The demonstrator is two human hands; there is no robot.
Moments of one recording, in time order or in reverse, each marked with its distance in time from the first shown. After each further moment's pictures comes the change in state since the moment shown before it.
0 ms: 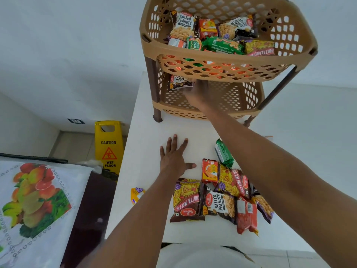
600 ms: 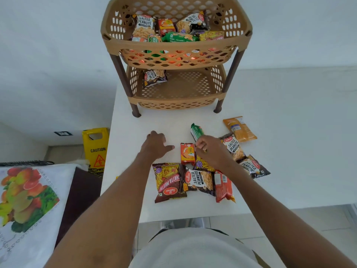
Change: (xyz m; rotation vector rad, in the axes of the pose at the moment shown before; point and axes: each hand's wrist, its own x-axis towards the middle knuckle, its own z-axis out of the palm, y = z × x) left_hand -0.014 0.015 -0.026 -0.071 -0.015 0.045; right_hand -0.249 0.149 -0.062 0.052 -0.201 -0.032
